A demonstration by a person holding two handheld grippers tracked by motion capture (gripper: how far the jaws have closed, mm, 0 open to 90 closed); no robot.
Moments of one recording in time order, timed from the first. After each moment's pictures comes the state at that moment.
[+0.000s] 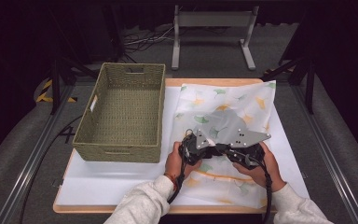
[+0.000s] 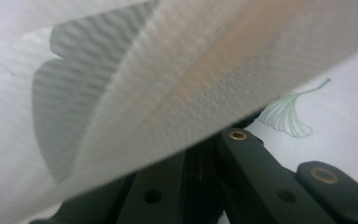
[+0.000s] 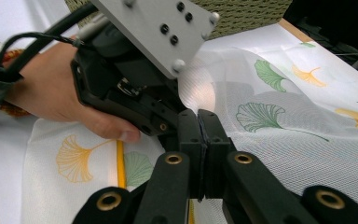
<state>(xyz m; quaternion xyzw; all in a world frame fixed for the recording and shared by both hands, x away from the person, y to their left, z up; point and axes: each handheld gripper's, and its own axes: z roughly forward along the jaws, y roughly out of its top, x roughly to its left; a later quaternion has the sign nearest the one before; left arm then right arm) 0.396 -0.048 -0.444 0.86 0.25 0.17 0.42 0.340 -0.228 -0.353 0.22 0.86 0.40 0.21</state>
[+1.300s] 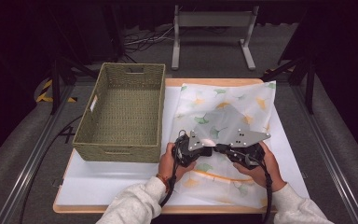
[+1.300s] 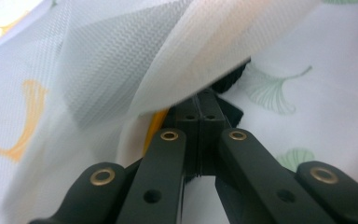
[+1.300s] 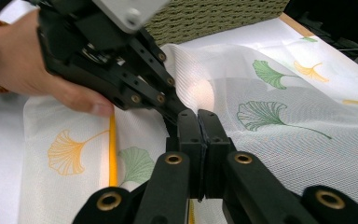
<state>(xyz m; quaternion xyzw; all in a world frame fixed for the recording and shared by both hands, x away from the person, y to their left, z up) 0.383 -0.020 -0.431 0.86 0.23 0.17 0.42 0.341 -0.229 -0.355 0.23 0.87 0.39 0.21</state>
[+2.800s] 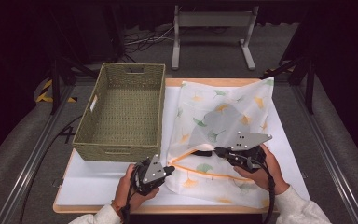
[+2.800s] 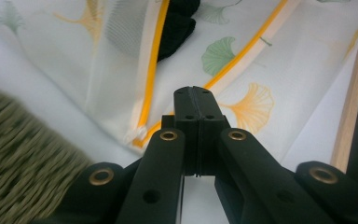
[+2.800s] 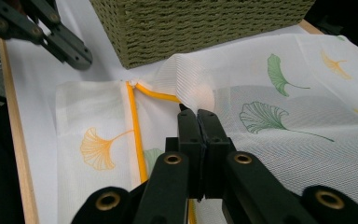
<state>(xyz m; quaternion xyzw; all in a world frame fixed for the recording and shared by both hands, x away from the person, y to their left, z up) 0.298 0.097 -0.410 0.87 0.19 0.18 0.41 0.331 -0.226 -0.346 0.21 0.87 0.40 0.18</state>
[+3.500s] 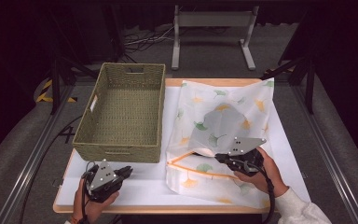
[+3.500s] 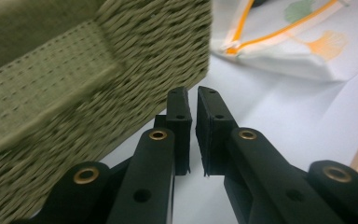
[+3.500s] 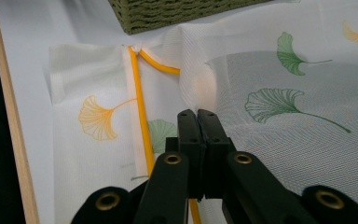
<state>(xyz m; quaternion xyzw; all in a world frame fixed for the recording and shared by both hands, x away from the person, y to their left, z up) 0.283 0.205 -0.426 0.83 0.30 0.21 0.43 0.332 -0.228 -0.368 0.21 0.89 0.36 0.17</state>
